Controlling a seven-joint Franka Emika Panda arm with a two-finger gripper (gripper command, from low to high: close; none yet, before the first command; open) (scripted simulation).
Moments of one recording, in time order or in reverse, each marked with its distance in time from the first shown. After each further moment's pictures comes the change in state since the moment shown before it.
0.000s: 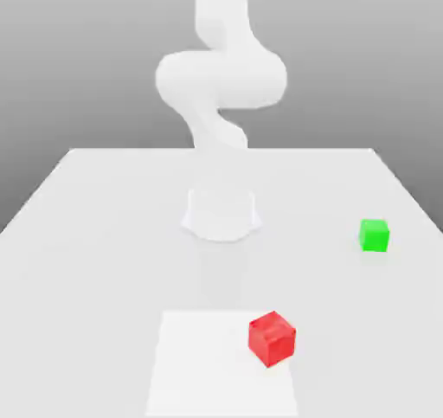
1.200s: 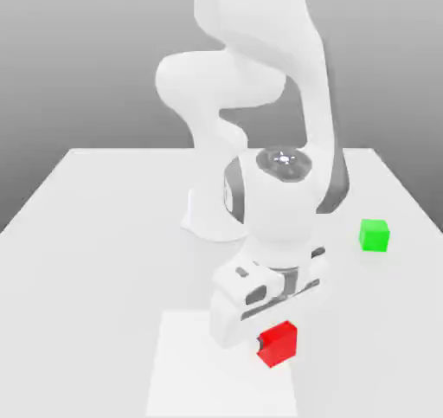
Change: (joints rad) arm 0.154 0.917 0.014 -0.369 -0.009 0.569 -0.347
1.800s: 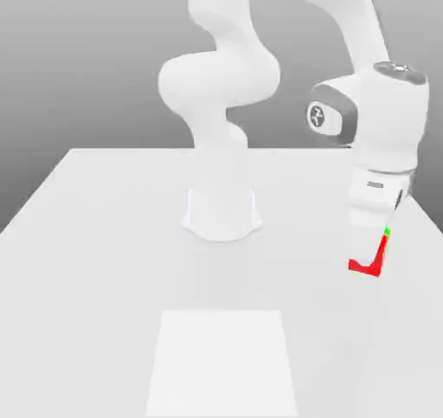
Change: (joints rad) arm 0.432 -0.330 0.219 -0.123 0.125 -0.203 -0.125
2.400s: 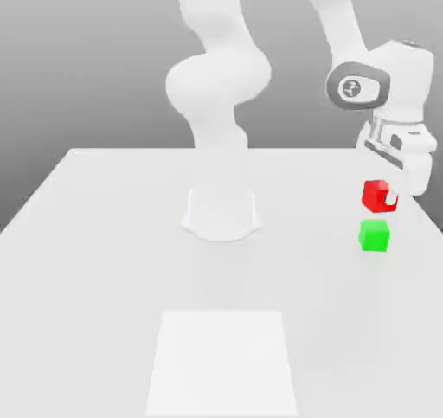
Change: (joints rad) arm 0.237 -0.029 0.269 -0.080 -0.094 0.038 0.033
